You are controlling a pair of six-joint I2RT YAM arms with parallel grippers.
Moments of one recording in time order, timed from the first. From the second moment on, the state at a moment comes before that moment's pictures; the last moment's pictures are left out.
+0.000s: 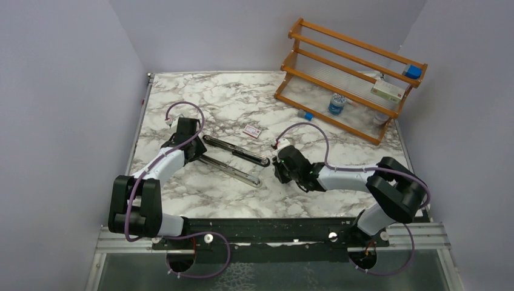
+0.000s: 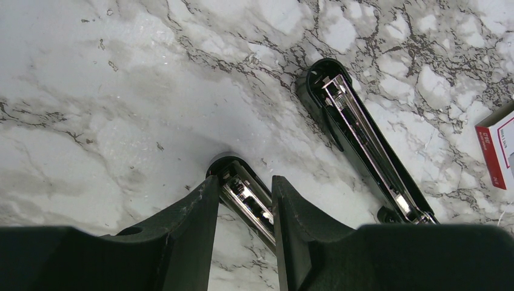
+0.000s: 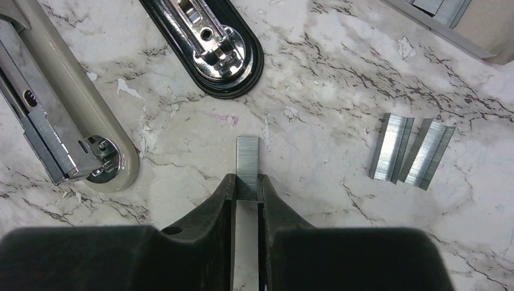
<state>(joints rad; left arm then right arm) -0.13 1.38 0.73 -0.27 -0.19 -0.62 0.89 1.56 0.66 0.12 0.16 0.28</state>
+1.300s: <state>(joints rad) -0.12 1.39 0.72 -0.23 -0.18 -0.64 0.93 1.50 0.95 -0.06 -0.06 -0.01</state>
